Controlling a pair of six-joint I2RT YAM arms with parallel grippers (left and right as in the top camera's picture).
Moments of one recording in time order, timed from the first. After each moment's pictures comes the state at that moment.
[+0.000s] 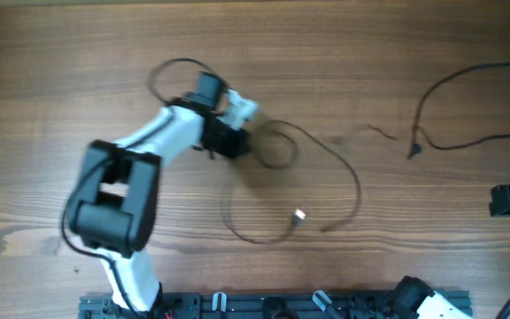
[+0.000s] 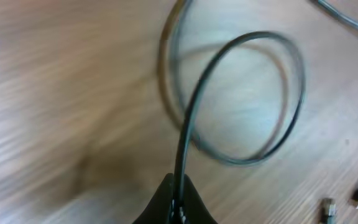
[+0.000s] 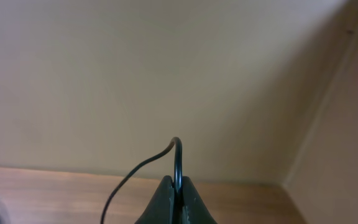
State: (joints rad) left arm -0.25 1.97 1.20 -0.59 0.50 0.13; right arm 0.85 0.80 1.67 -0.88 0.91 -0.11
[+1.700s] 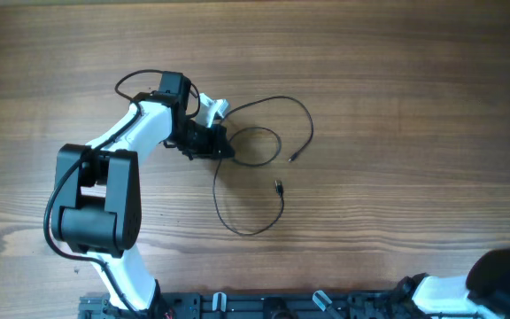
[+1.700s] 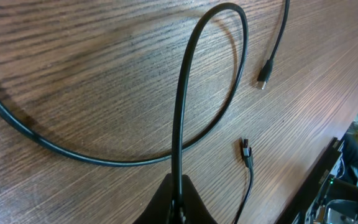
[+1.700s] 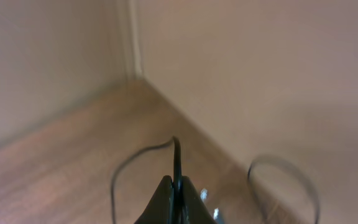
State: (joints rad) left arm -0.16 1.95 1.20 -0.75 0.69 0.09; right arm -0.66 1.61 1.67 -0.58 0.13 0.00
